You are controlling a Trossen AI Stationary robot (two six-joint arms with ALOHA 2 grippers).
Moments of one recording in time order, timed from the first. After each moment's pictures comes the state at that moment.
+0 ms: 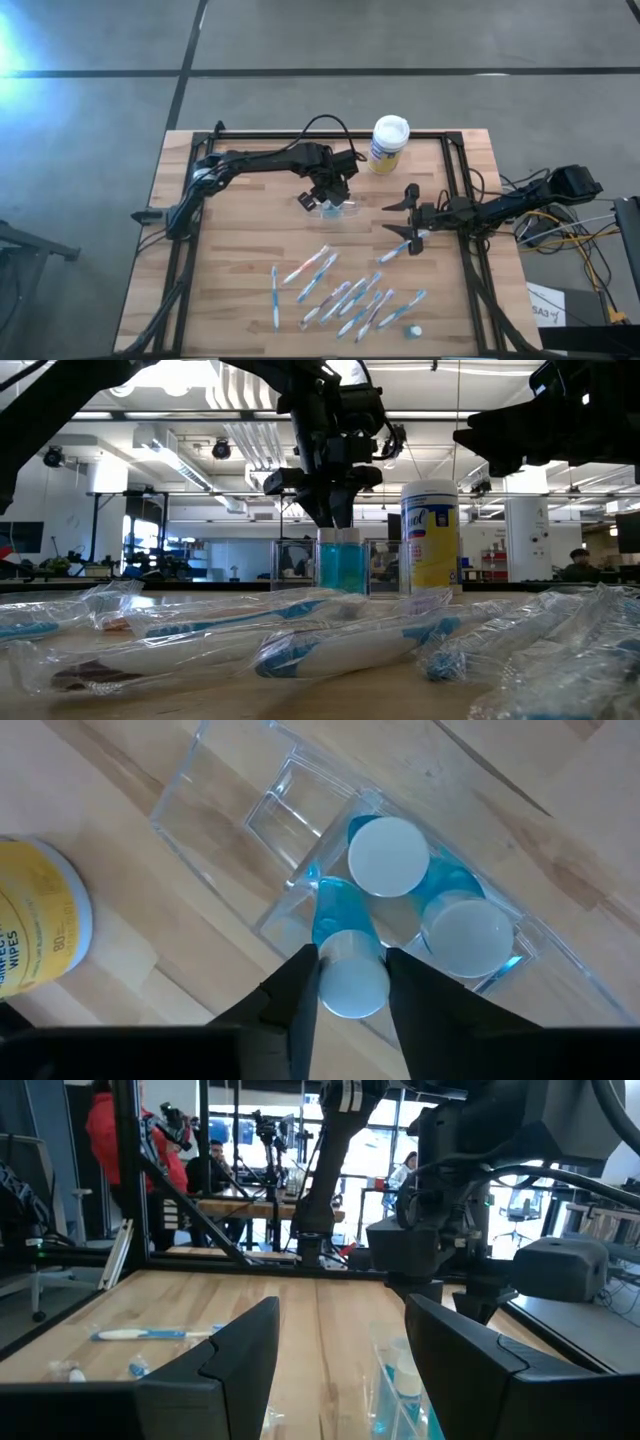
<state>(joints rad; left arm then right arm) 0.22 2.11 1.92 -1.04 0.02 1.11 0.14 1.00 0.04 1.05 0.16 -0.05</state>
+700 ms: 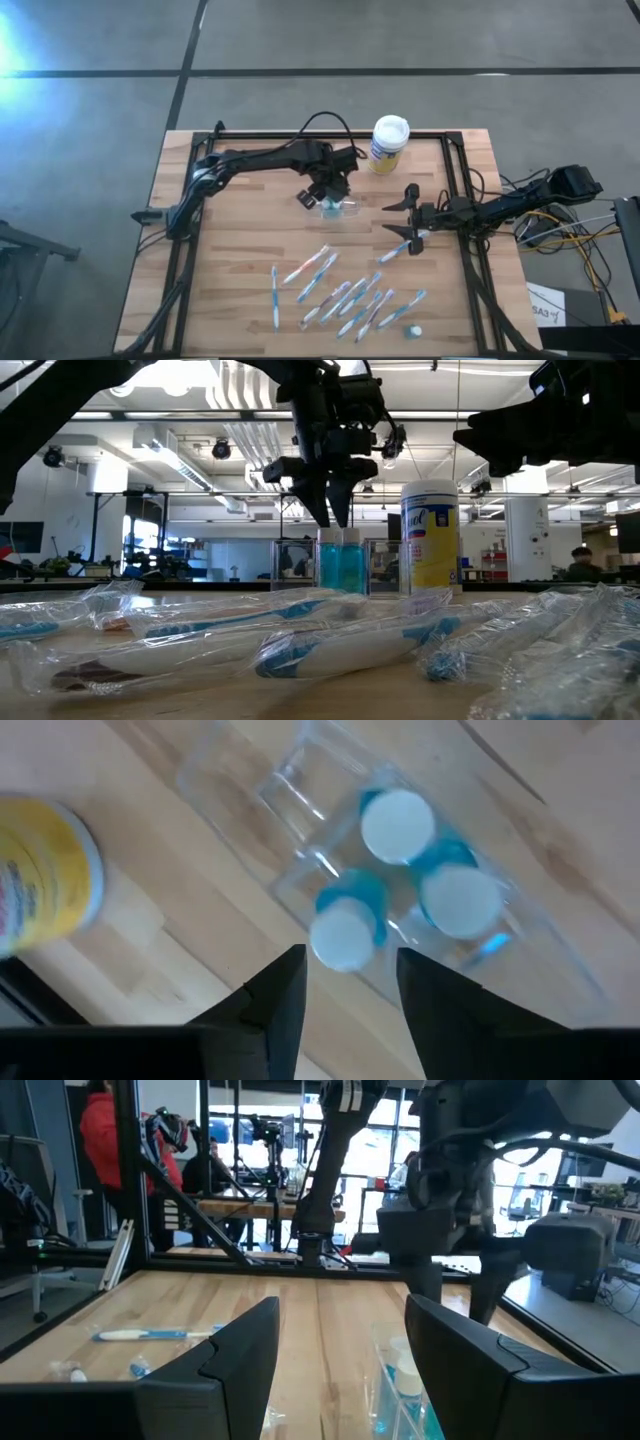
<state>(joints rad) 0.22 2.11 1.99 -1.14 -0.03 1.04 0.14 1.00 0.04 1.05 0.16 -0.05</state>
